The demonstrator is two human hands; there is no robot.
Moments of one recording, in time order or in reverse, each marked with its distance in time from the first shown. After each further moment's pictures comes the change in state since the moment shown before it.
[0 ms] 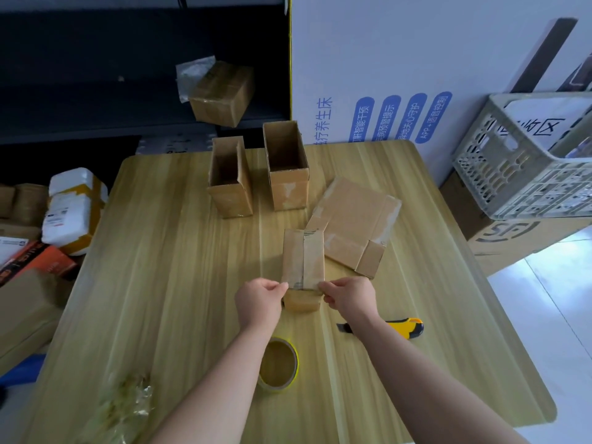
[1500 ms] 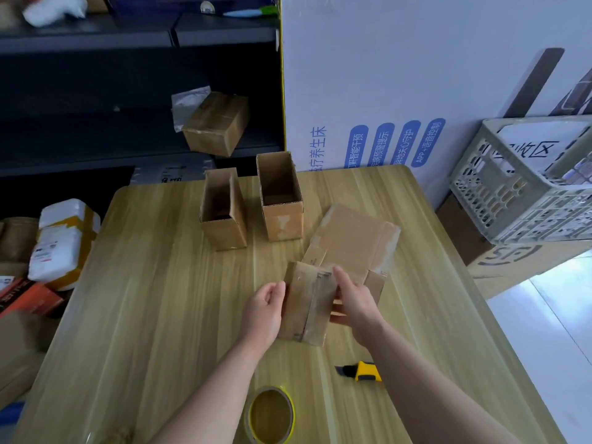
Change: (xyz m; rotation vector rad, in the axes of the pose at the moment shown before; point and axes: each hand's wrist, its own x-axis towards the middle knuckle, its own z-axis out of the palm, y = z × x) left_hand 0.025 0.042 0.001 -0.138 -0.252 0.150; right_hand 0.036 -0.045 -0.022 0.353 -0.176 0.051
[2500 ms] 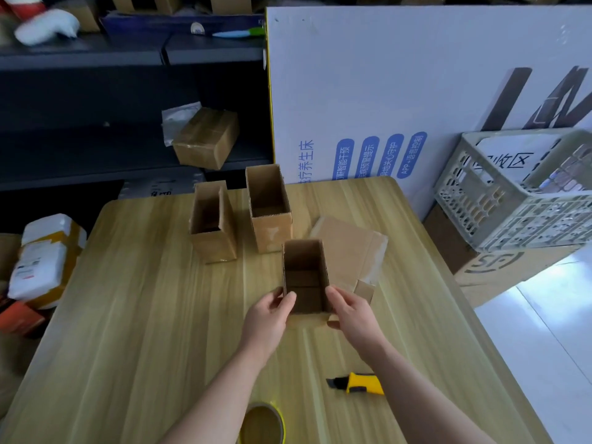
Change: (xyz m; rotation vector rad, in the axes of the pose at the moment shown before) left_hand -0.001 0.009 0.016 -0.115 -0.104 0.006; right_hand -0.012 0.011 -0.017 -0.191 0.026 -0.271
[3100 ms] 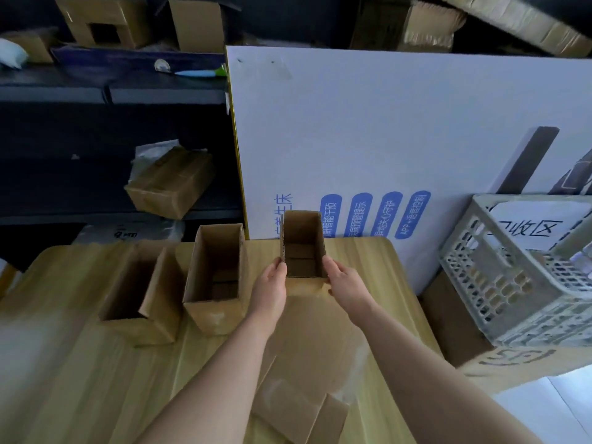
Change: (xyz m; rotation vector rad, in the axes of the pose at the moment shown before) left_hand 0.227 0.114 0.109 -0.145 0.147 0.092; right_hand 0.248 -0.097 -0.090 -0.057 -0.006 -0.088
